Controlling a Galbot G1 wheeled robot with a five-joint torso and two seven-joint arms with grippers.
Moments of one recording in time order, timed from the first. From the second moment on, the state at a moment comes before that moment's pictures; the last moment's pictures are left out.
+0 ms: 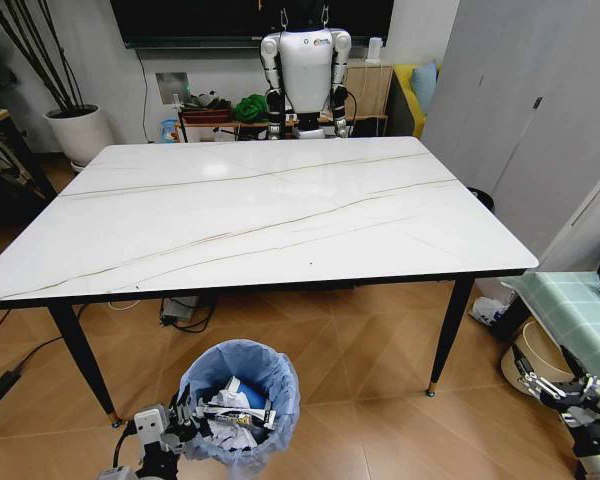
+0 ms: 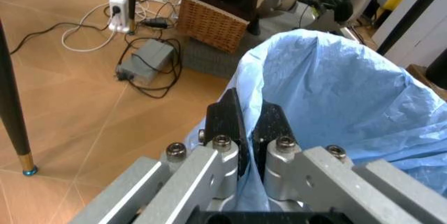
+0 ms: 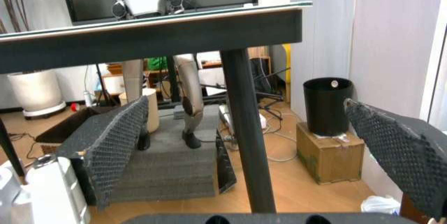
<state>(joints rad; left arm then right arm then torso) 1.95 -1.40 -0.53 -2.23 -0.40 0.08 -0.17 -1.67 1.35 1.14 1.71 0.66 0.29 -0.64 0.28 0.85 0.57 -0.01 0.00</state>
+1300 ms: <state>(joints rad) 1.94 -1.40 -0.53 -2.23 -0.43 0.10 -0.19 -1.67 1.35 1.14 1.71 0.66 0.29 -0.64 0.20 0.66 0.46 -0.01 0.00</state>
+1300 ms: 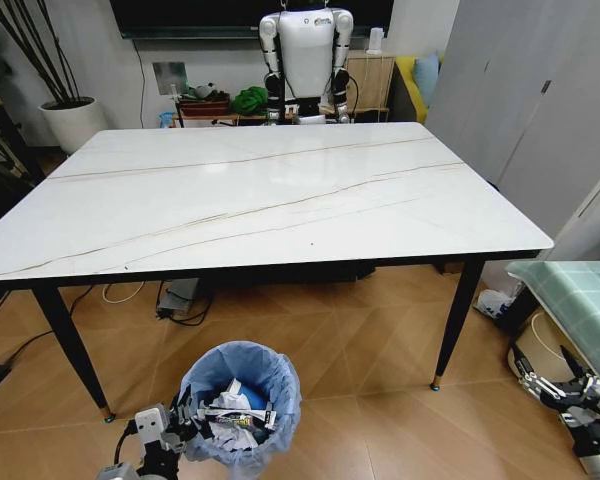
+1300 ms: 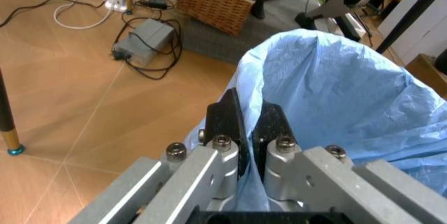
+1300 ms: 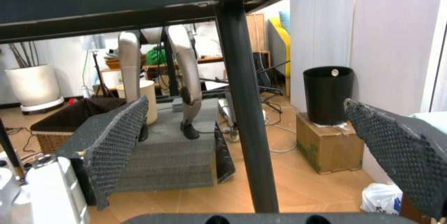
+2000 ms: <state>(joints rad) 1.94 -1.42 -0.52 -2.22 -0.43 0.10 -0.18 -1.67 1.35 1.14 1.71 0.66 0.29 -0.64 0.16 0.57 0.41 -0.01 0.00</state>
